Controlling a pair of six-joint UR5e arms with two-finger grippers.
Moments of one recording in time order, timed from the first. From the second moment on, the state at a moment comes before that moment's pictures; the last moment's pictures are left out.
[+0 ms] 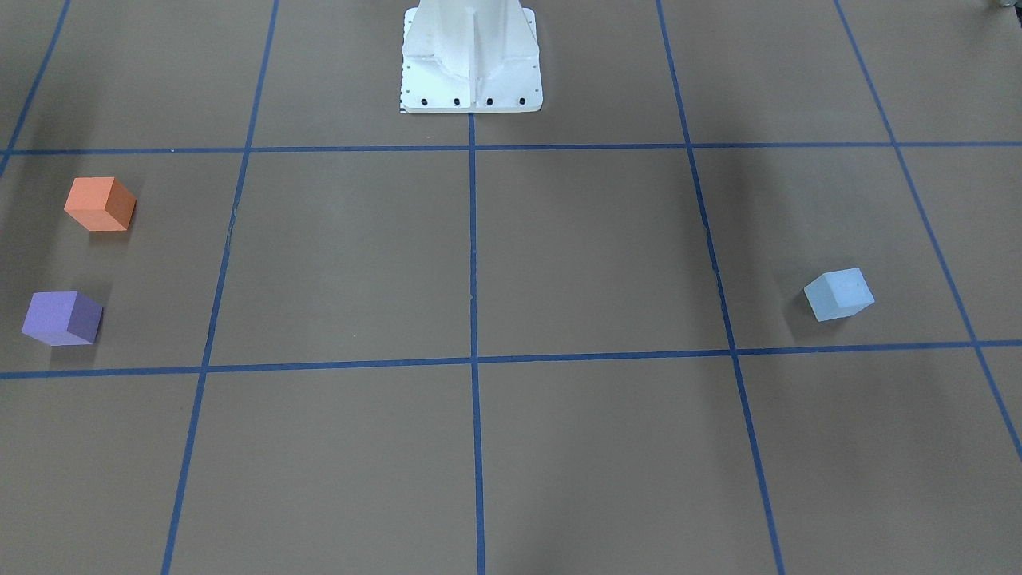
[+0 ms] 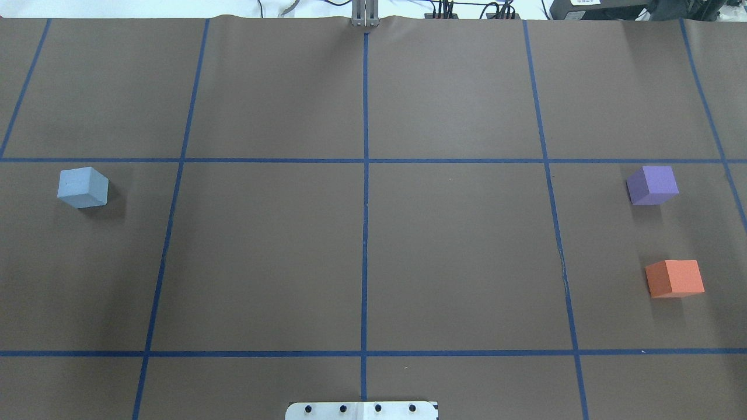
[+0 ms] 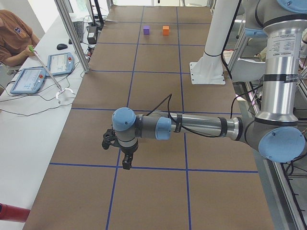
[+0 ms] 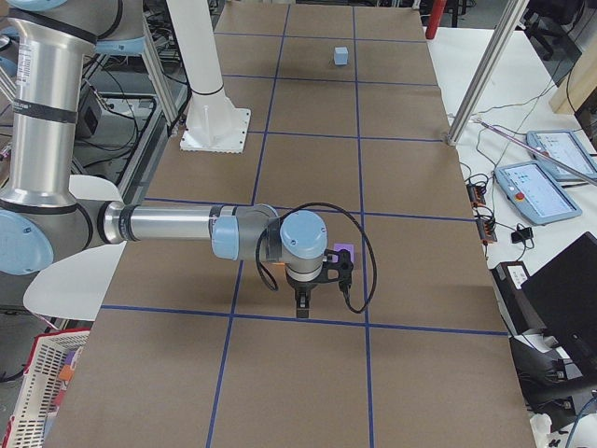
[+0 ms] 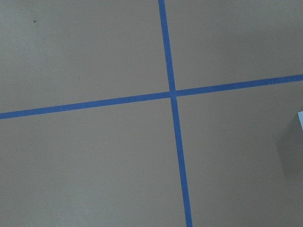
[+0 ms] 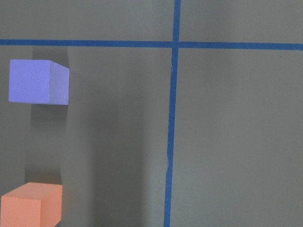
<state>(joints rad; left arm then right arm) -1.56 -1.56 -1.65 -1.56 -2.32 0.08 1.60 -1.77 1.81 -1.63 2.42 -0.06</state>
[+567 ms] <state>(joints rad) -1.56 -1.56 -1.67 -1.56 -2.34 0.08 1.60 -1.77 1.81 -1.63 2.42 -0.06</state>
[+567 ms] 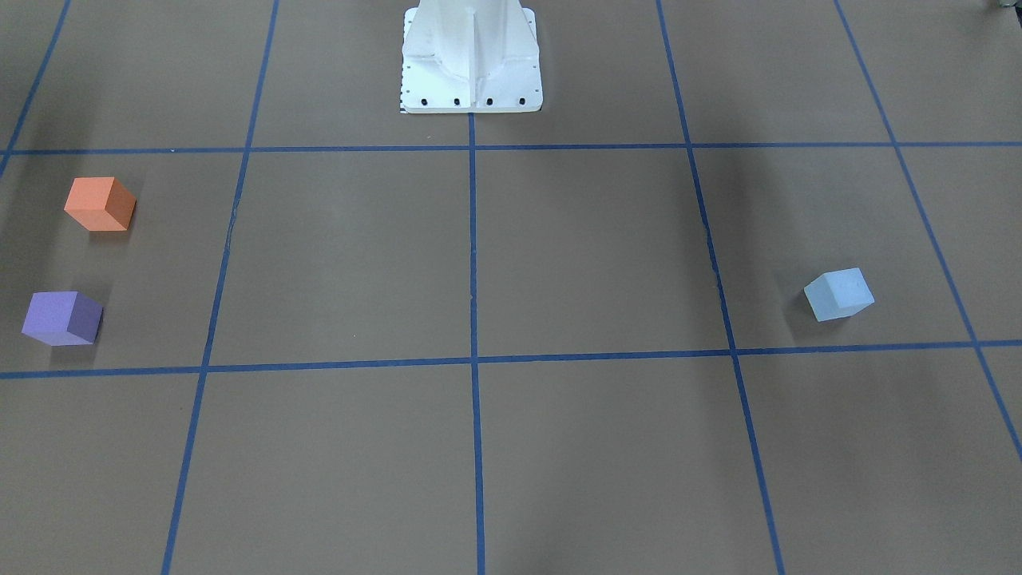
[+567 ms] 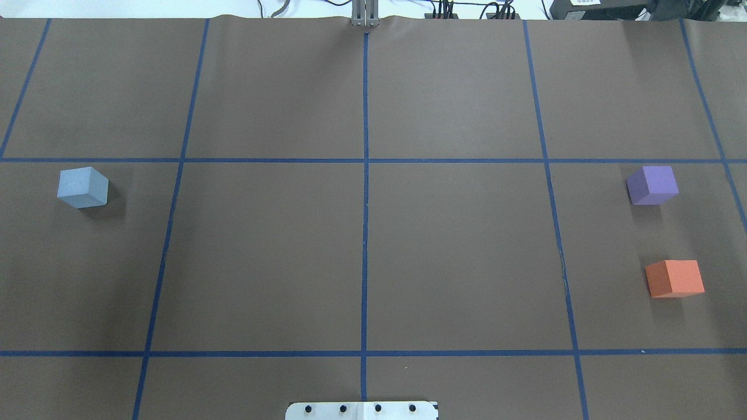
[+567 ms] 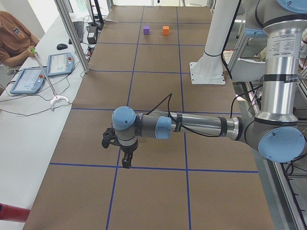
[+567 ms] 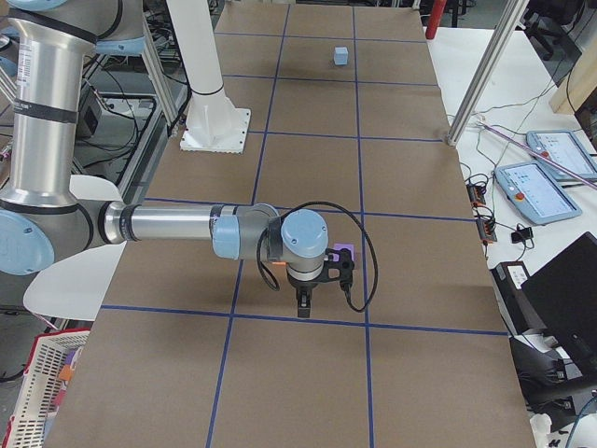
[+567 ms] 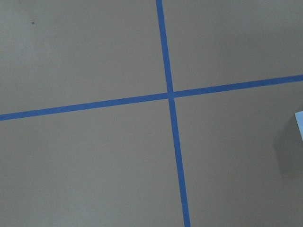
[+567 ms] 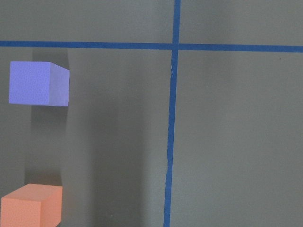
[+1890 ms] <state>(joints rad) -1.25 -1.64 -1.82 -1.72 -2.29 -0.58 1.60 -1.76 1.82 -1.62 2.42 -0.05</state>
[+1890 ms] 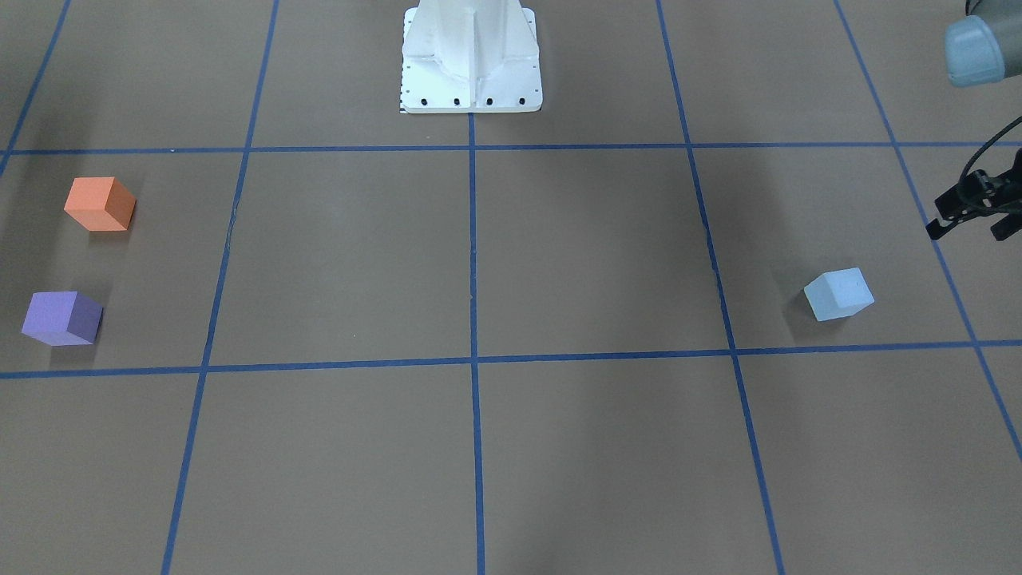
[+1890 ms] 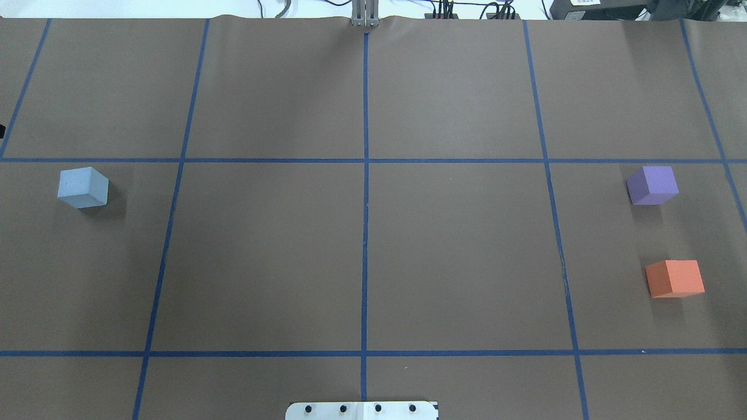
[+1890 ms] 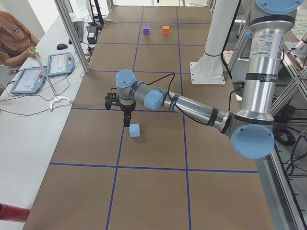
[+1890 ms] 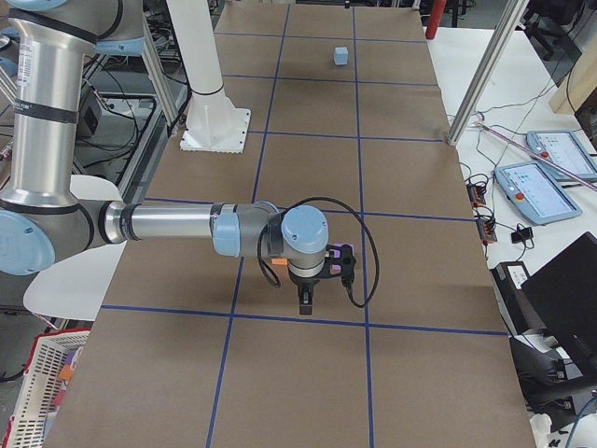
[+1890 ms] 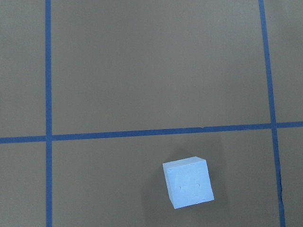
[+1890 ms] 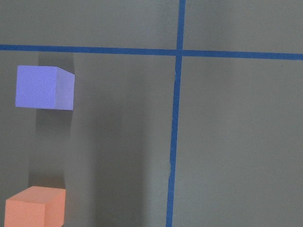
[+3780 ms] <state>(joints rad) -0.96 -1.67 -1.56 -2.07 -2.08 -0.85 1.60 -1.76 1.83 -1.62 2.43 -0.05</state>
